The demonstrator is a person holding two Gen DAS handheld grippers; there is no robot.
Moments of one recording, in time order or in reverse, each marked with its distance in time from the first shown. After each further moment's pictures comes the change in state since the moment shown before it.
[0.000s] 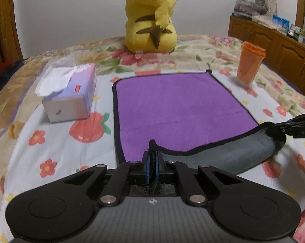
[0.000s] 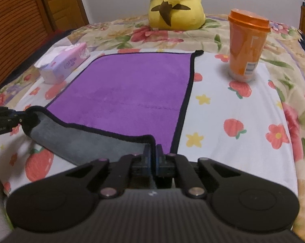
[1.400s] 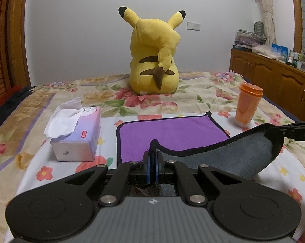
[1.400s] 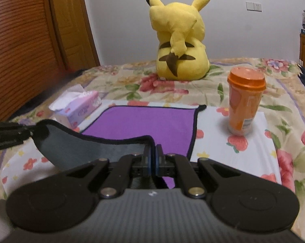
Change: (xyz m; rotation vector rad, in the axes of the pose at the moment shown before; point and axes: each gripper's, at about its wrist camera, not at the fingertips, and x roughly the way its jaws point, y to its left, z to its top) left arm -0.023 -0.005 0.026 -0.019 -0.209 0.025; right arm -0.035 -0.001 0.028 -0.027 -0.261 0.050
